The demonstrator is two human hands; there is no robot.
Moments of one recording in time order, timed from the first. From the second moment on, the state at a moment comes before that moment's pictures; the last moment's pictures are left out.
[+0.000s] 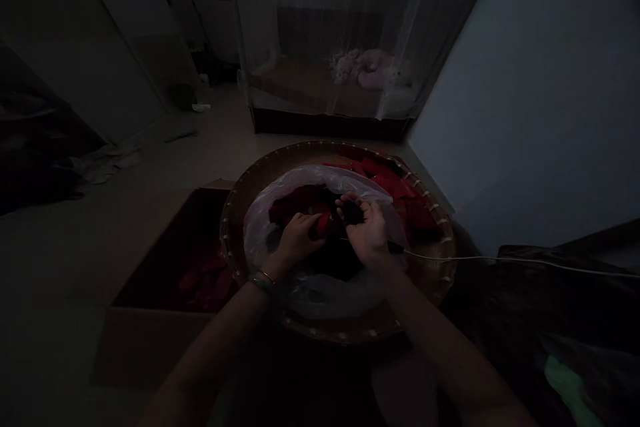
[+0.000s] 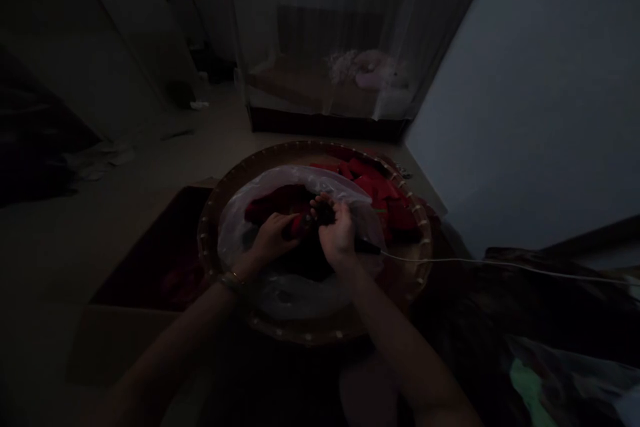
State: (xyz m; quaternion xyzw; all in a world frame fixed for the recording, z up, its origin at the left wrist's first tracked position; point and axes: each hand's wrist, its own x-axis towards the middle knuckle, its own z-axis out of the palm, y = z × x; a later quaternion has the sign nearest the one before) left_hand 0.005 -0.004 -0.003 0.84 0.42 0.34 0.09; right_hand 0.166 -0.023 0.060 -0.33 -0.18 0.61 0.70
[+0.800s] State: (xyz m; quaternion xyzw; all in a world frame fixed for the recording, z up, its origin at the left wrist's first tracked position) left_hand 0.006 -0.004 -0.004 0.81 0.44 0.36 0.14; right_hand 0.173 -0.036 0.054 -0.33 -0.57 0.50 0.56
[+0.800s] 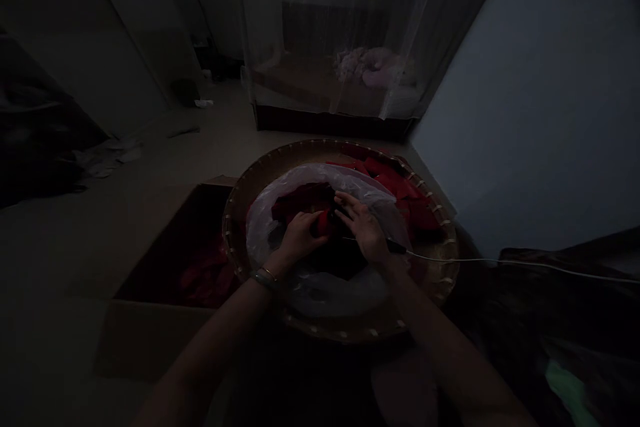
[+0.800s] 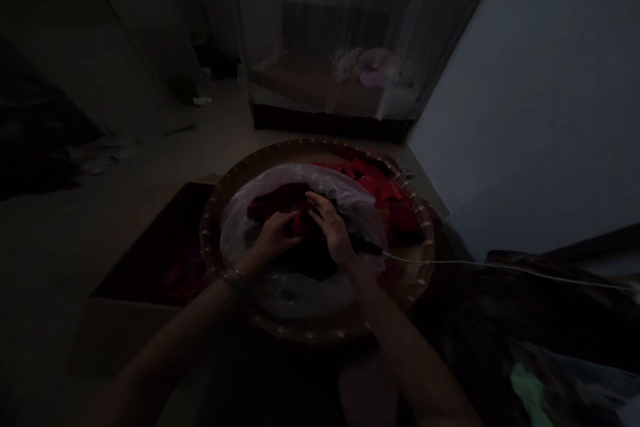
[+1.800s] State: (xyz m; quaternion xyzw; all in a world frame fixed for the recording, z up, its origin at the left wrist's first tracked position) left_hand 0.002 0.001 0.003 0.69 0.48 0.53 0.08; right_hand 0.149 -0.025 0.010 -0.34 -0.91 0.22 0.04
